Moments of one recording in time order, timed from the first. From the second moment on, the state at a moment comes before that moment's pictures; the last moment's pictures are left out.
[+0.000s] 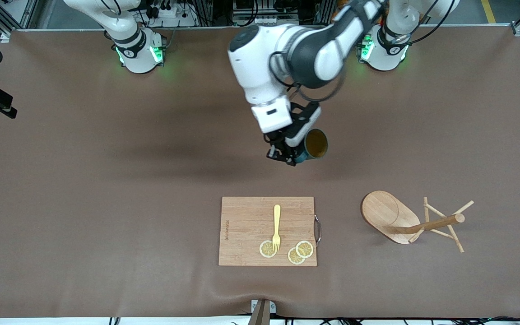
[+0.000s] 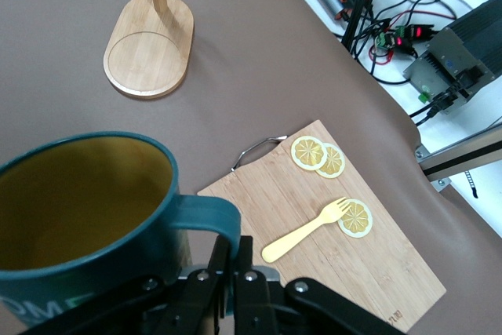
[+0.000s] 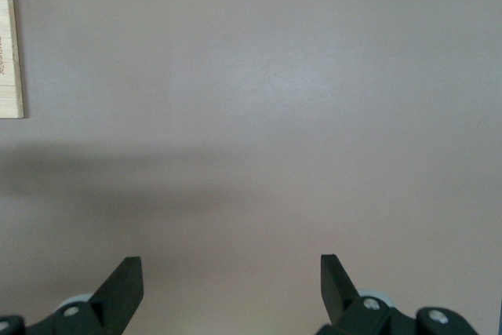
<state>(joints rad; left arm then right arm) -0.76 0.49 -0.03 -1.33 0.51 1.86 -1.93 0.00 0.03 -0.05 -1.42 -0.05 1.45 -0.07</state>
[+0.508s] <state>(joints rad) -0.51 0.38 -0.03 -1.33 0.10 1.89 -1.53 0.00 0.03 -0.05 -1.42 -0.05 1.45 -0.07</state>
